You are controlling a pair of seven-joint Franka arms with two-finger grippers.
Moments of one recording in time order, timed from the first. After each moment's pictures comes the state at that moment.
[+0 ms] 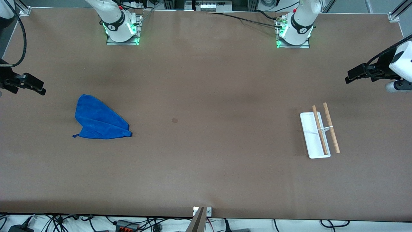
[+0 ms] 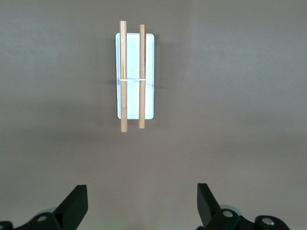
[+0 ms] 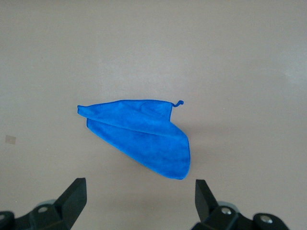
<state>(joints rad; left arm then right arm) 0.13 -0.02 -0.09 -1.68 -0.07 1.57 -0.07 -0.03 0.03 -0.05 -1.68 -0.03 1.76 -0.03</state>
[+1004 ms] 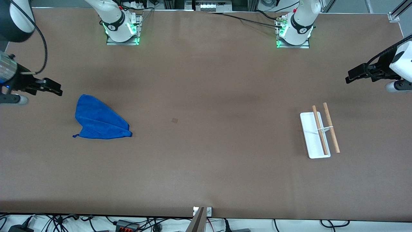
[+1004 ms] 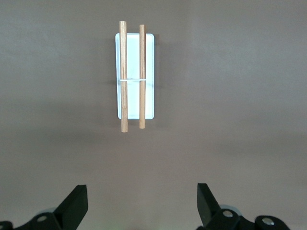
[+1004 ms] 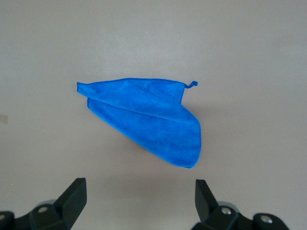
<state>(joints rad) 0.13 -0.02 -0.09 -1.68 -0.07 1.57 -0.06 0.01 0.09 -0.05 -1.75 -0.03 1.77 -0.03</state>
